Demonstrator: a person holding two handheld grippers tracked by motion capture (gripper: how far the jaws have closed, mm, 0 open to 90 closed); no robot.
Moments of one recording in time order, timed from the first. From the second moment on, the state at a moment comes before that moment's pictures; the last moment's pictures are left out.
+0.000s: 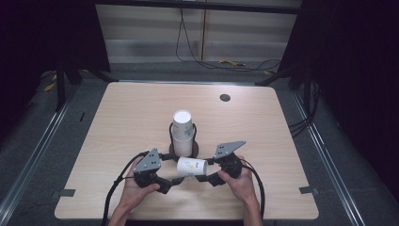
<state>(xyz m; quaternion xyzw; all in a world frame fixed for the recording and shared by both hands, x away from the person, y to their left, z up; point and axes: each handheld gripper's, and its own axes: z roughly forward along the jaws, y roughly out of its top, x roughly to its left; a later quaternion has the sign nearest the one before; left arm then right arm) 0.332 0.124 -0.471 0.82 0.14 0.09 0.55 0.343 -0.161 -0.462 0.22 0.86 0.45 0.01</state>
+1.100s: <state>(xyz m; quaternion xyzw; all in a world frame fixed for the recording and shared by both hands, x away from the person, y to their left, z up) 0.326 0.125 -0.483 0.80 0.16 0.07 0.58 0.339 -0.169 -0.477 0.20 0.82 0.54 -0.02</state>
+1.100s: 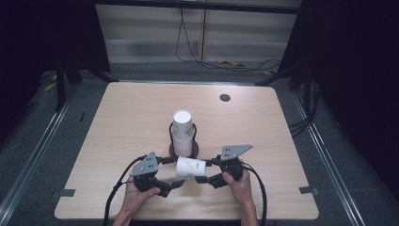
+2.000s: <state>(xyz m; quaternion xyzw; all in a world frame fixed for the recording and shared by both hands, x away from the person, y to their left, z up) 0.332 0.123 -0.487 0.78 0.14 0.04 0.60 0.337 -0.165 -0.479 0.17 0.80 0.58 -0.04</state>
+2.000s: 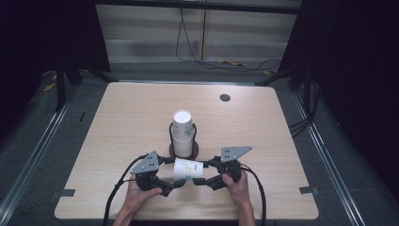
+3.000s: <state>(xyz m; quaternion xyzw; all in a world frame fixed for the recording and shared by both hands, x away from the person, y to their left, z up) 0.336 0.126 -0.485 0.77 0.12 0.02 0.63 0.334 -0.160 -0.476 0.16 0.80 0.58 -0.03</state>
